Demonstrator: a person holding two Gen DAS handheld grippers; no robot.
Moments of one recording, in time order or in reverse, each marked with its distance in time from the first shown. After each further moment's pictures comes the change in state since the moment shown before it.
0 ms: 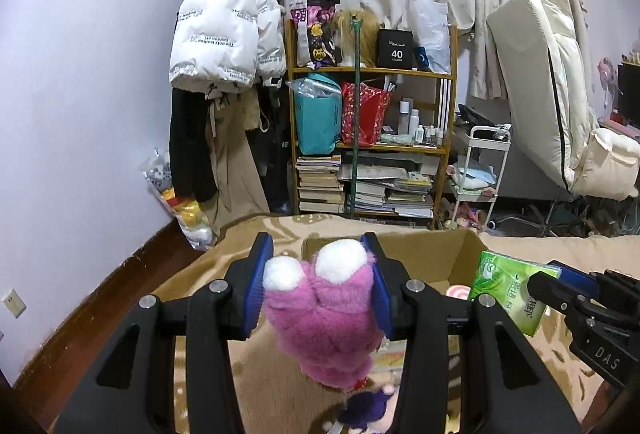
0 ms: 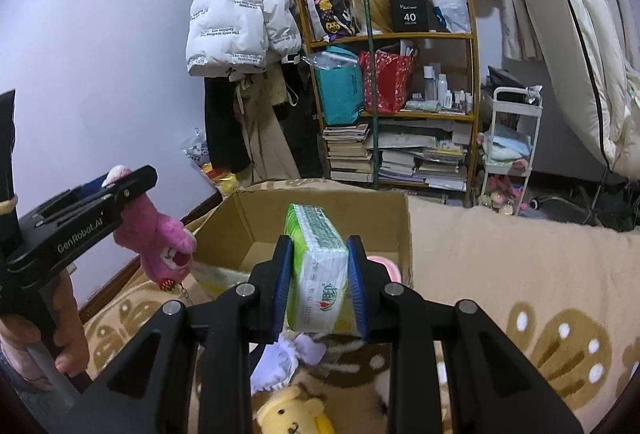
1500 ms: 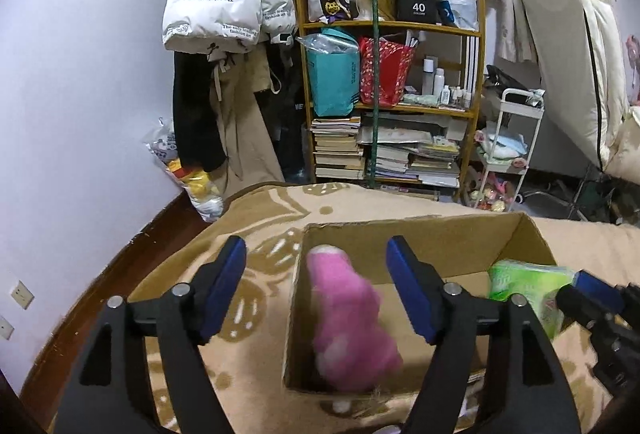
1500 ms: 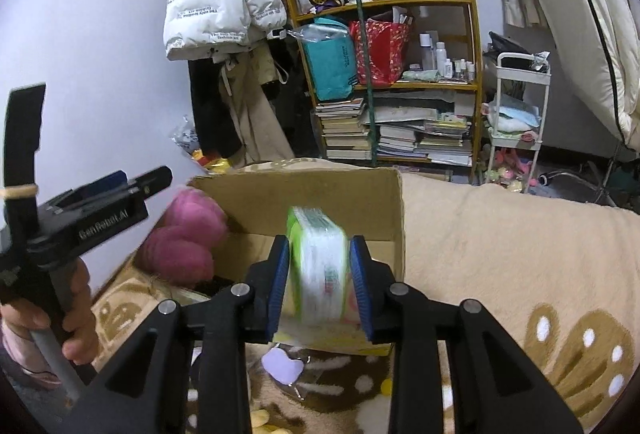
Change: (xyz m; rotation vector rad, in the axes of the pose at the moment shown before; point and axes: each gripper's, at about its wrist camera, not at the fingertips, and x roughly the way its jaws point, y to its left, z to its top) left arm 0.094 -0.015 -0.005 0.012 0.148 0.088; right arm 0.063 -0.035 -0.003 0.057 0.076 0.025
